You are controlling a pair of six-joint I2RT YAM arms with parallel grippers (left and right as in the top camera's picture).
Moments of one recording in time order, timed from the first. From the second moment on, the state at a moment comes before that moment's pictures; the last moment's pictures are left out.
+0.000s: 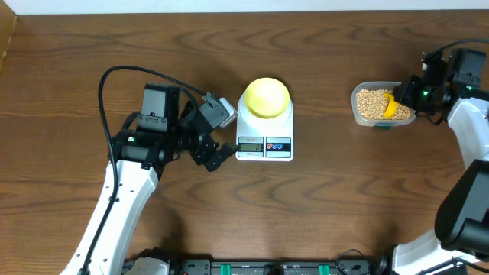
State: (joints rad) left arm -0.19 1.27 1.04 -0.77 0.54 0.59; right arm -0.29 1.77 1.25 -0.51 -0.41 0.17
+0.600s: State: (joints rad) left arm -0.19 1.27 1.04 -0.77 0.54 0.59; right arm -0.34 1.77 1.25 -0.50 -0.49 0.17
